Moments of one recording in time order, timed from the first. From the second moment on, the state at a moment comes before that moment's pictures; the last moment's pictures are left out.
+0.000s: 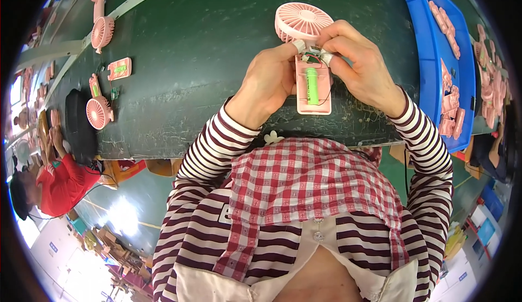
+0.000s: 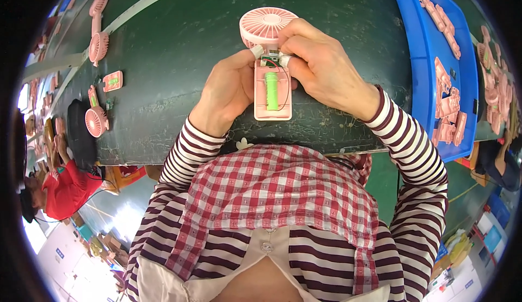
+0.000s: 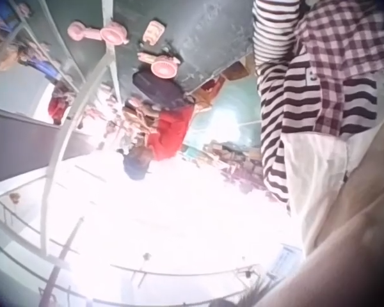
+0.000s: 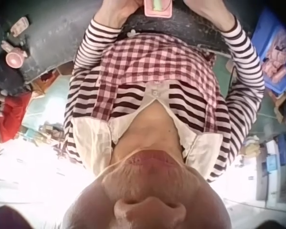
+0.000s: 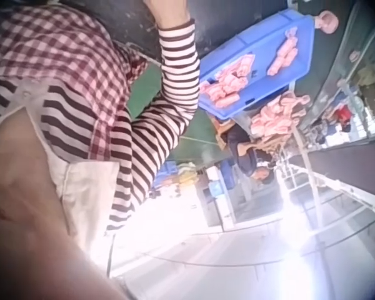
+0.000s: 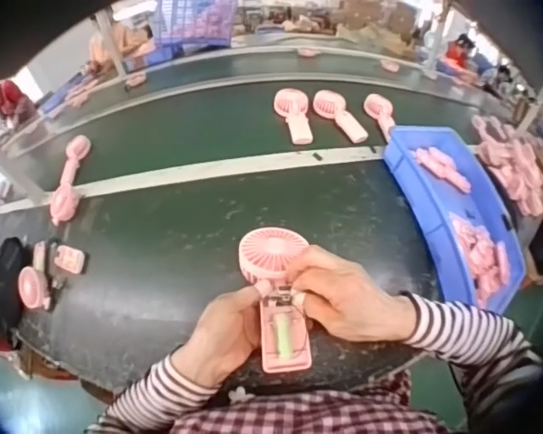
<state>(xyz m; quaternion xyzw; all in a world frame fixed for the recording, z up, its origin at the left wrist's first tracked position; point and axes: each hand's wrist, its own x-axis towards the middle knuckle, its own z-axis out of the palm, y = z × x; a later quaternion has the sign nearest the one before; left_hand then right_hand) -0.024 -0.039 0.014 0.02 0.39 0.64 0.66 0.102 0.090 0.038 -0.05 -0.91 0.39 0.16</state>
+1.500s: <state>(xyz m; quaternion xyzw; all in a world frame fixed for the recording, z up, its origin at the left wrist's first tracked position) -0.019 -0.052 0.008 0.06 0.50 0.58 0.64 0.103 0.074 0.033 0.00 -0.97 0.21 0.13</state>
